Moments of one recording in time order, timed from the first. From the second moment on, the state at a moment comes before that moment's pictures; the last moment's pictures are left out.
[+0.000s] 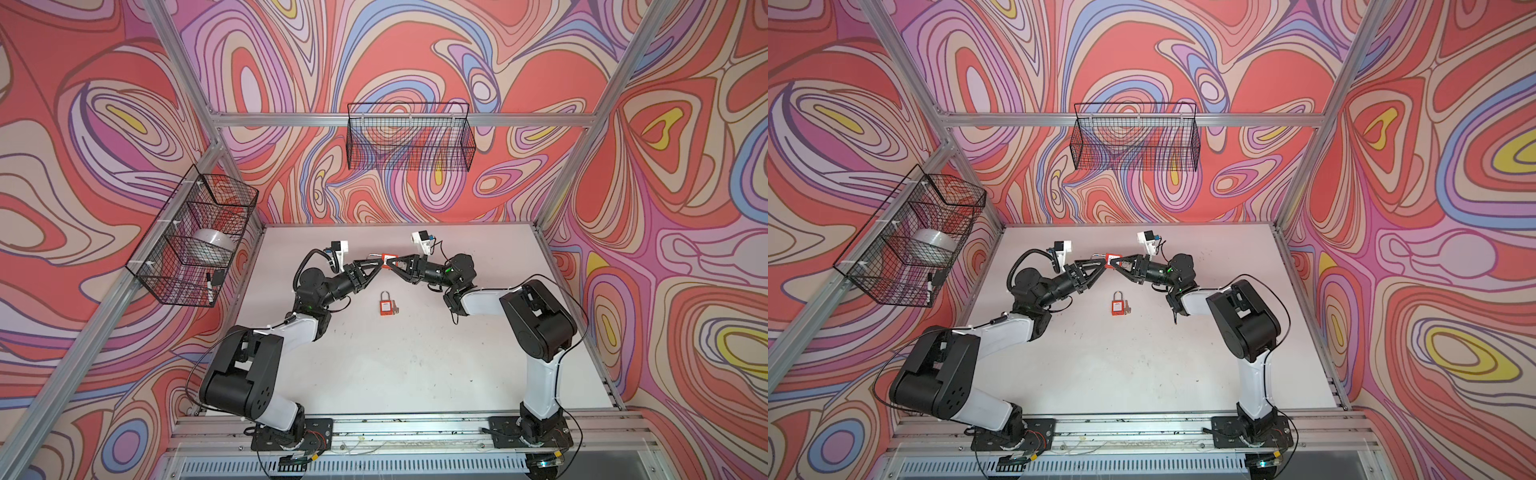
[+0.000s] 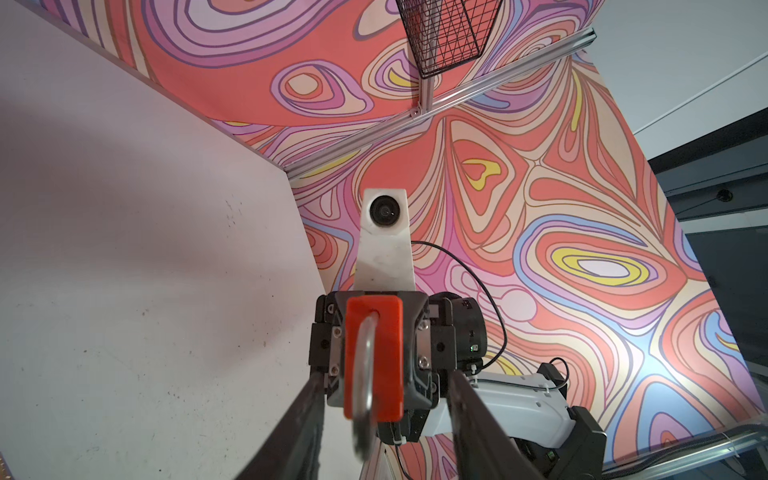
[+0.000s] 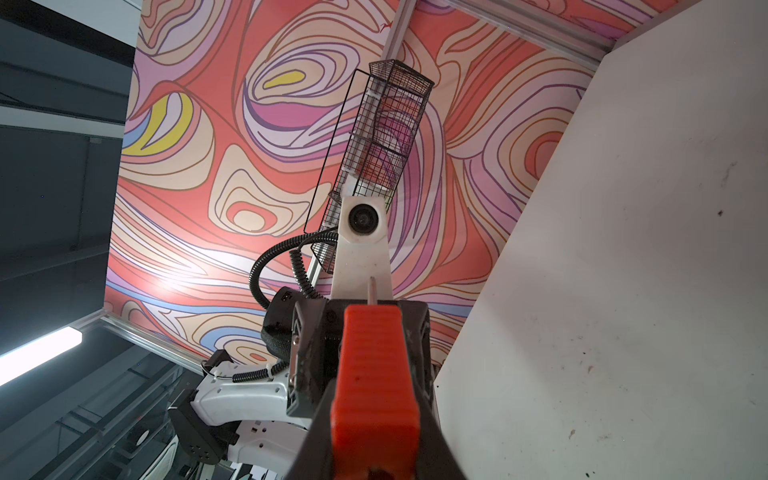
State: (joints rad) left arm -0.27 1.53 0.65 1.04 0.76 -1.30; right arm 0.49 1.99 1.06 1.26 -0.89 1.43
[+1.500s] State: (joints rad) left arm -0.28 1.58 0.67 1.06 0.75 -1.31; right arm 0.43 1.93 0.96 1.22 -0.89 1.40
